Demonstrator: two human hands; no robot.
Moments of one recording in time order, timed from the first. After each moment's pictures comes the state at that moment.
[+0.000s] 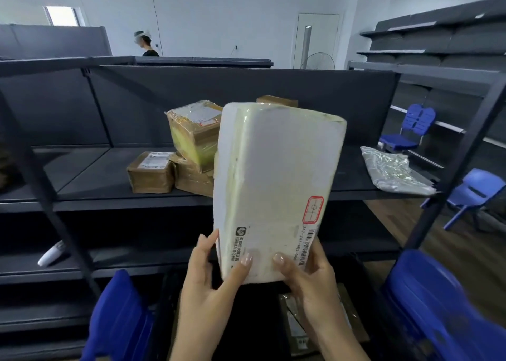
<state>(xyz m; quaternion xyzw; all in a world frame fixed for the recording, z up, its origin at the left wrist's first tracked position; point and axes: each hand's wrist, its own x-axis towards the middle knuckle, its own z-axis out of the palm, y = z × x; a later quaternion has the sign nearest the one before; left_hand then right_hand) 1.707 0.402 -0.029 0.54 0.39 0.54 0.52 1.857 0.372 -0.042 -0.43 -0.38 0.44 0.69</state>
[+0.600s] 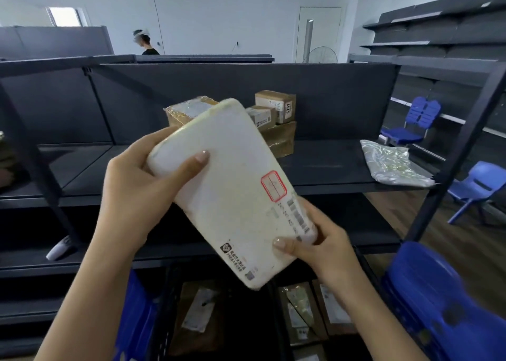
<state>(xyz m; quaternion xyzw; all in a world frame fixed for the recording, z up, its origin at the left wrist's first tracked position) 1.670 0.442 0.090 0.65 0.37 0.60 0.28 1.896 0.361 -0.007 -0.48 -0.51 0.39 0.60</state>
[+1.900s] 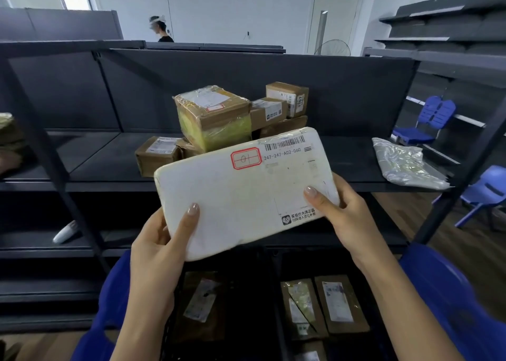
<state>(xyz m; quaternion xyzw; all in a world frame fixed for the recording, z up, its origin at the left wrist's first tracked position) 1.667 0.430 -0.012 0.49 0.43 0.61 0.46 1.921 0.394 0.016 -0.52 -0.54 0.30 0.60</state>
